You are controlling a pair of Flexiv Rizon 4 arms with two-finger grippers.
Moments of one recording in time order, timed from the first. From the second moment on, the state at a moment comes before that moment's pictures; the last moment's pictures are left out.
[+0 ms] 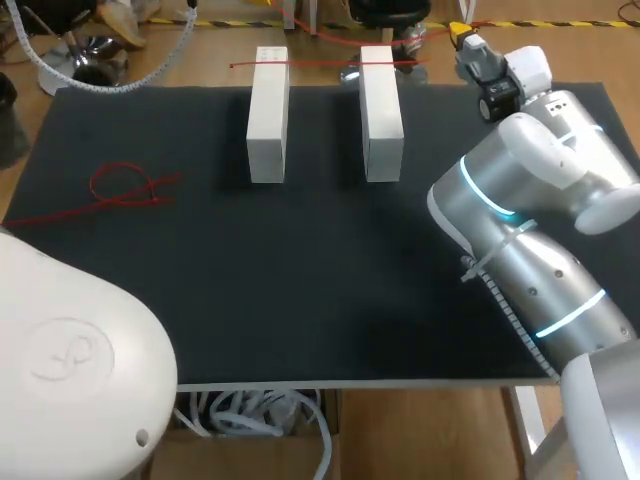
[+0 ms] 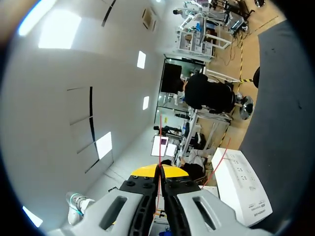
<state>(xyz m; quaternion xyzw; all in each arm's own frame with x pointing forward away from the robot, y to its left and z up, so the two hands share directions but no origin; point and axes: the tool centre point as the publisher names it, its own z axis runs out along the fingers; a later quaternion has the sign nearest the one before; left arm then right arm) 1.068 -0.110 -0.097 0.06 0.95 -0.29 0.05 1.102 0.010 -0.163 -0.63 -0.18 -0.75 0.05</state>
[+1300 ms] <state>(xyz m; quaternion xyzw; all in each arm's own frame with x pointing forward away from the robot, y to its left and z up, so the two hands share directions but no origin) 1.077 -0.146 -0.052 0.09 0.98 -0.14 0.04 1.099 0.011 -0.174 -0.62 -0.28 -0.73 0.01</state>
